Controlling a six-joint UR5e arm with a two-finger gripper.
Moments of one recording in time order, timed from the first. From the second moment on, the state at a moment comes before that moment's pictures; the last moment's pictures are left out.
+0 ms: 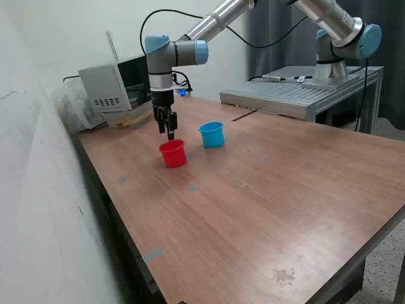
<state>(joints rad) -0.25 -0.71 1.13 -2.16 -1.62 2.91</state>
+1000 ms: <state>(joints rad) -0.19 -1.18 1.35 -1.69 -1.64 2.98</state>
